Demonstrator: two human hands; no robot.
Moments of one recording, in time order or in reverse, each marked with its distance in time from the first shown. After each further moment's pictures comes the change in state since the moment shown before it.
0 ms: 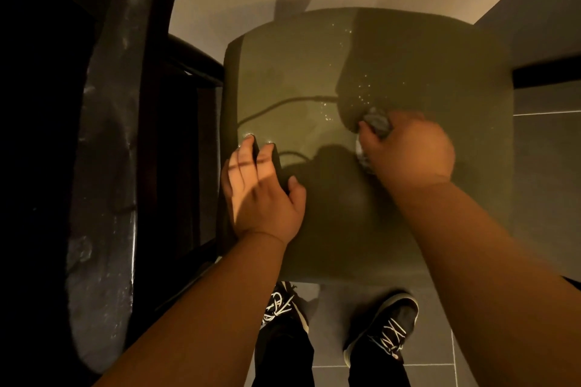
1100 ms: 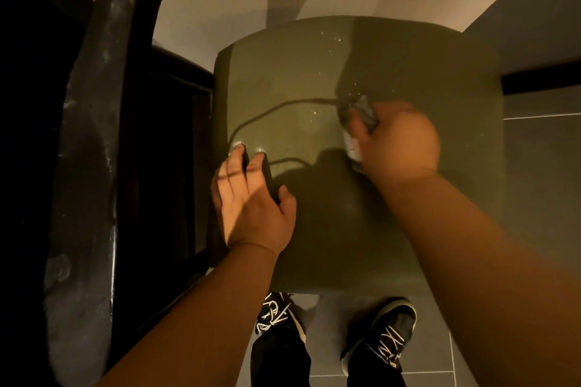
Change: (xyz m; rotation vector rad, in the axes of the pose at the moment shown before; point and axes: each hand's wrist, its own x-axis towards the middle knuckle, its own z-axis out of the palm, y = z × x) left_hand -0.001 0.001 0.000 0.016 0.009 0.003; right_hand 0.020 -0.003 0.001 0.106 0.057 -0.087
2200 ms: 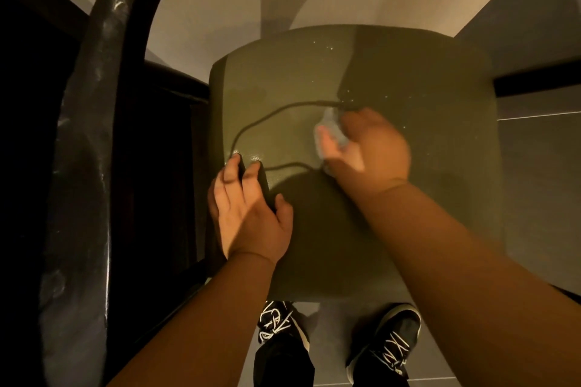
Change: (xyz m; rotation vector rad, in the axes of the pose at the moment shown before) left_hand -0.002 0.002 -0.001 0.025 -0.020 -0.008; right_hand -0.009 -0.008 0.025 0.062 0.099 -0.155
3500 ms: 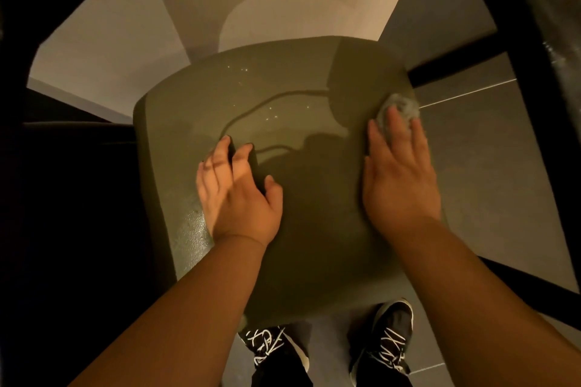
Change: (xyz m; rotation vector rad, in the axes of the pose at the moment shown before) left_hand 0.044 0.081 0.014 -0.025 -0.008 0.193; right_hand -0.058 0.105 -0.055 -0.188 -0.135 0.307
